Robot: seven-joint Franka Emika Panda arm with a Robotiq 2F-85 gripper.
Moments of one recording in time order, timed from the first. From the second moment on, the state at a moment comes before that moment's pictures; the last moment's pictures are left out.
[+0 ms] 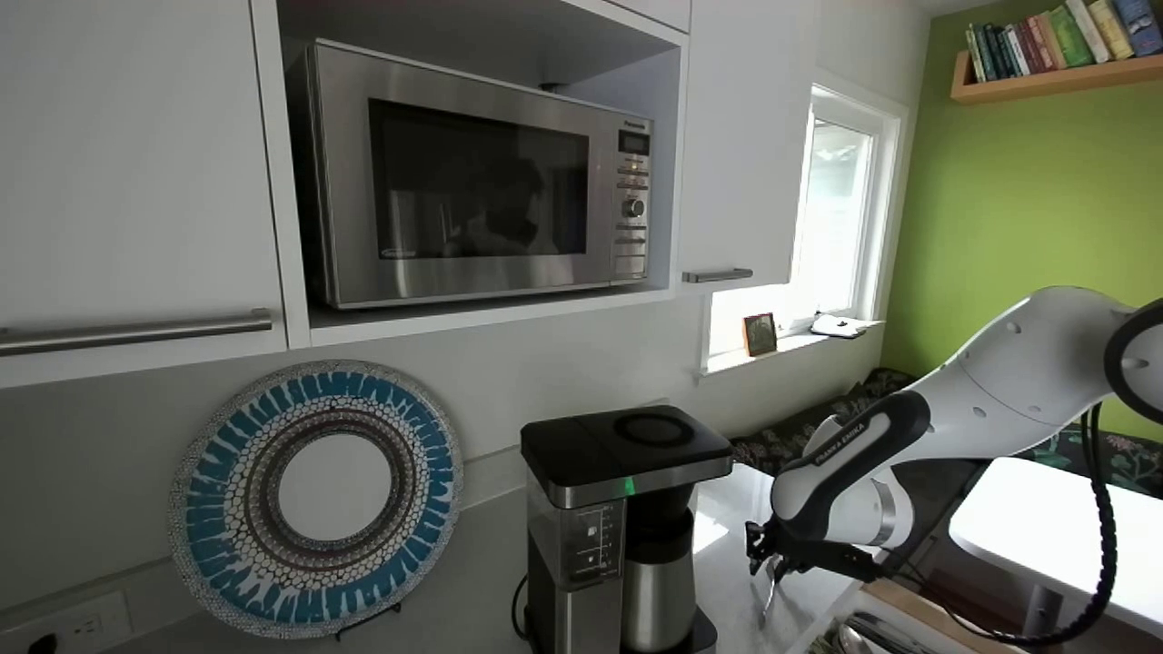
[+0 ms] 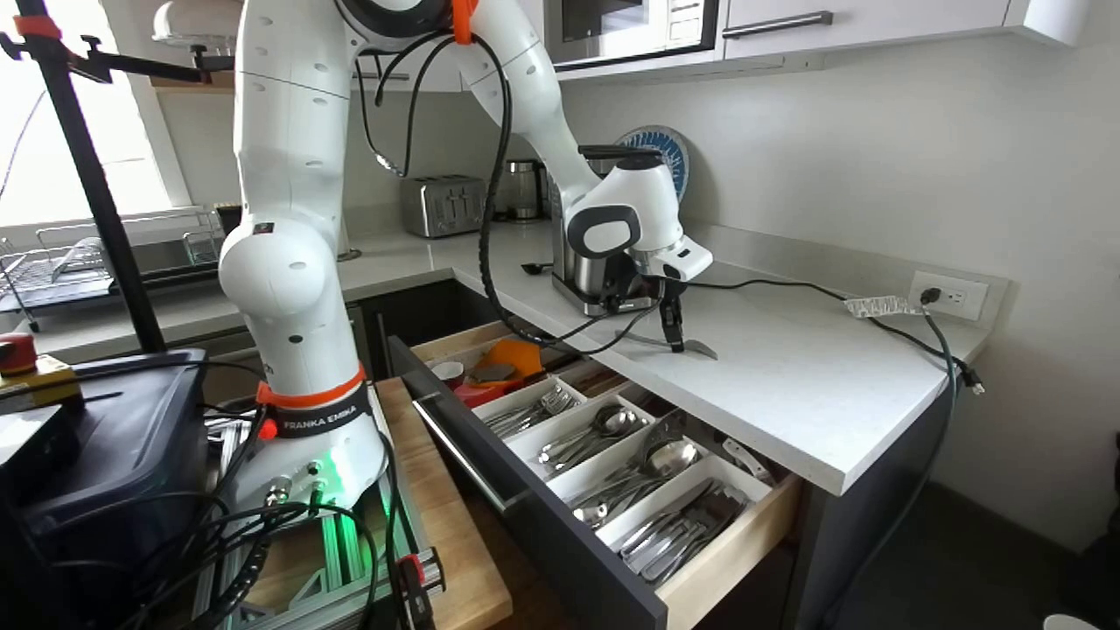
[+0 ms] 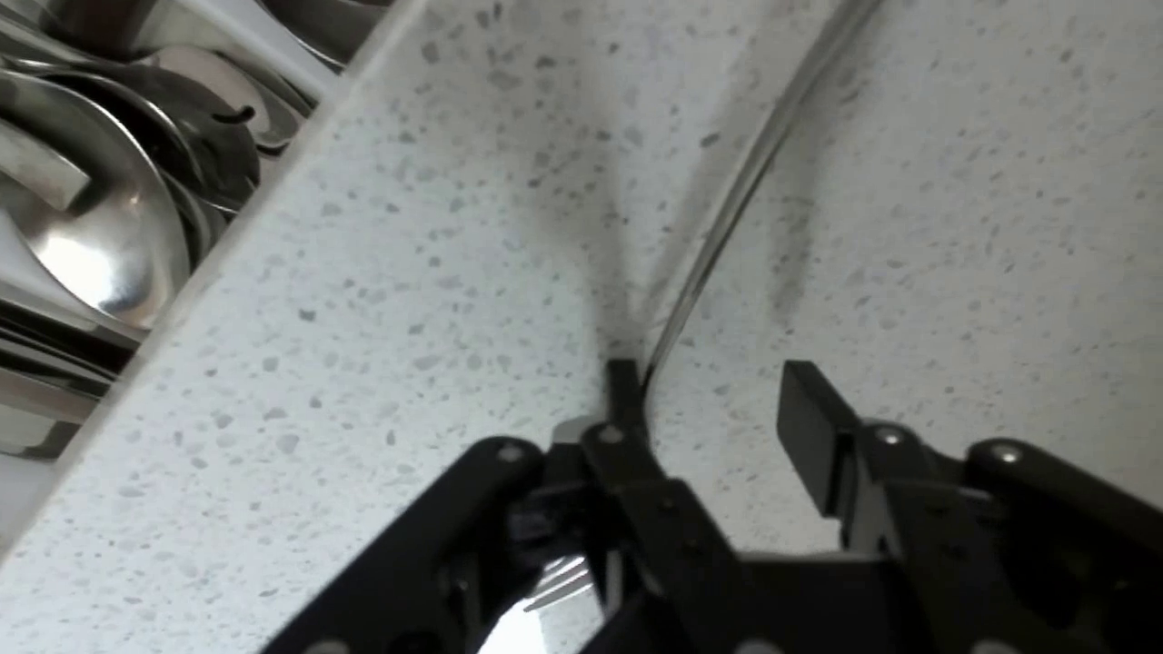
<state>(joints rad) -0.12 0.23 0.00 -2.36 0.37 2.93 0.22</state>
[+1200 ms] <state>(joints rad) -0.09 -0.03 -0.06 -2.51 0.14 2.63 -0.01</state>
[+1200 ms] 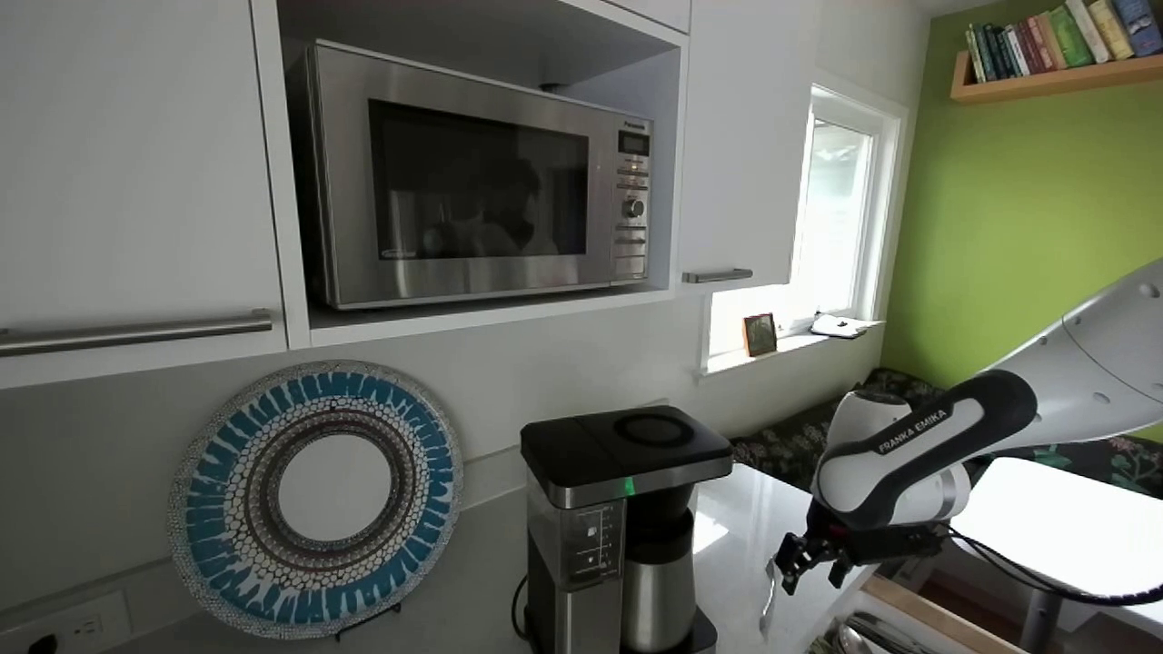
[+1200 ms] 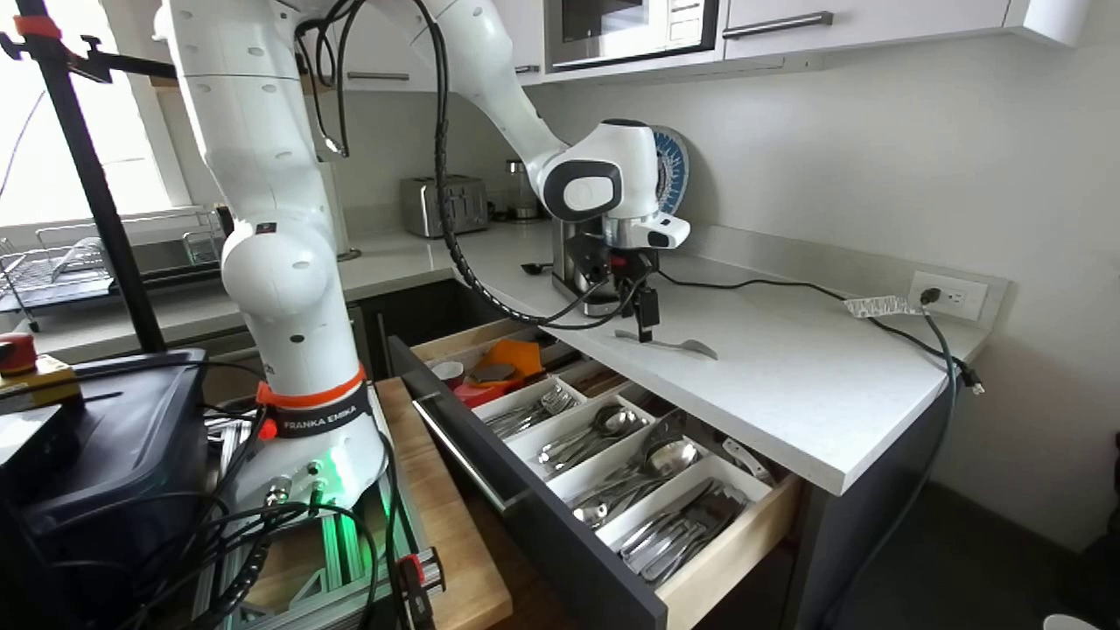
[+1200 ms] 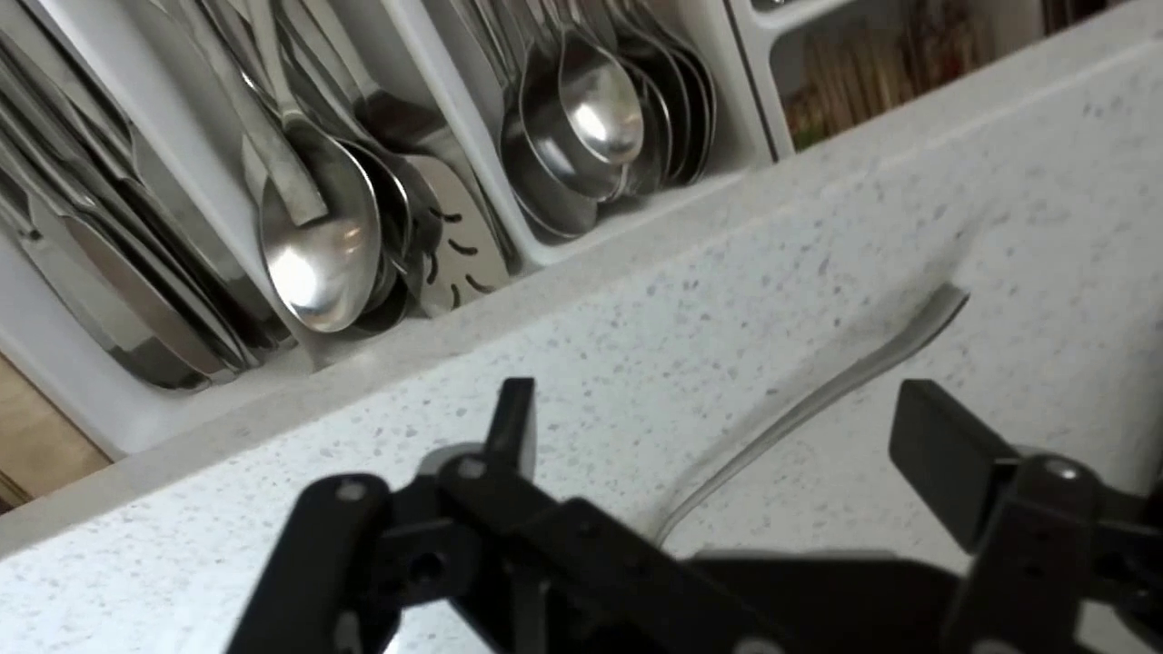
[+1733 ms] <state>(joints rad) -0.08 -0.06 -0.06 -2.57 0.14 2.63 -0.13</state>
